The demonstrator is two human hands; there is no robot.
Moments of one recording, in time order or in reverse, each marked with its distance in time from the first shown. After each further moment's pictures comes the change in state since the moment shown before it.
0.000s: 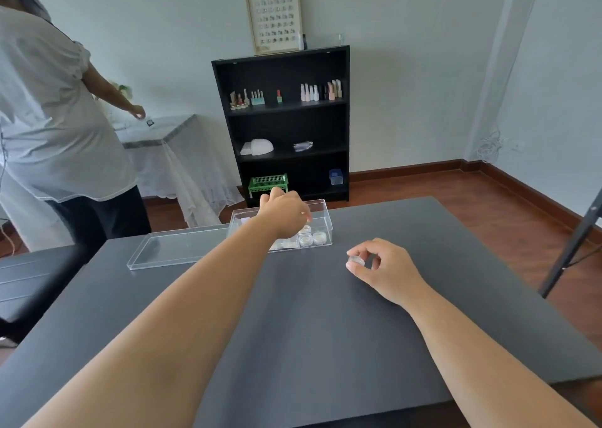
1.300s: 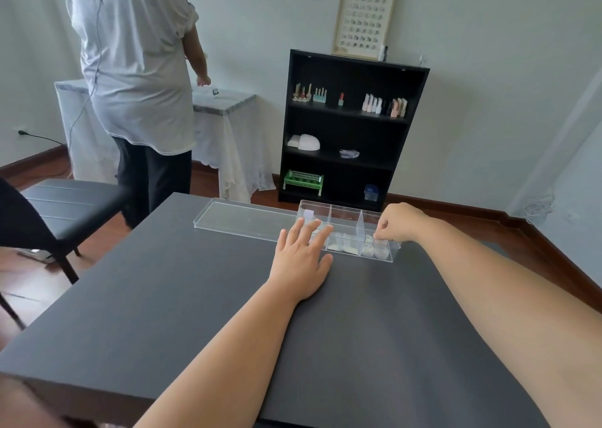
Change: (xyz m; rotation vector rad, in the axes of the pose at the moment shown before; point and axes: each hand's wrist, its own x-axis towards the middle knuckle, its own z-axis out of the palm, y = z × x) left_hand -0.104 -0.062 0.083 -0.251 0.389 -0.137; right_hand 0.145 -0.093 0.036 -0.838 -0.515 0.053
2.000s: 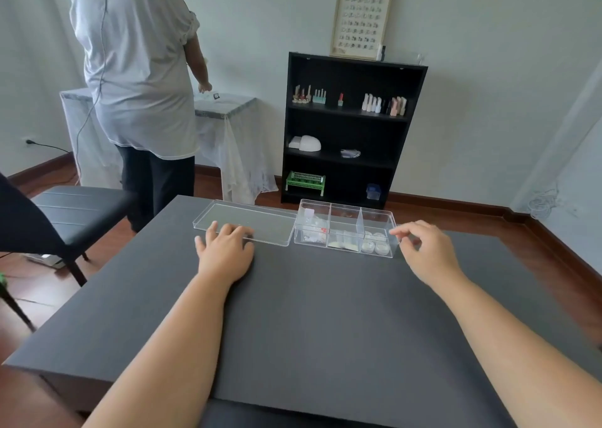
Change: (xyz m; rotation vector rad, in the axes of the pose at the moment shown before) left_hand -0.022 -0.105 -0.046 0.068 -0.068 -0.472; right_hand -0.068 0.027 0.064 0.547 0.665 -0.132
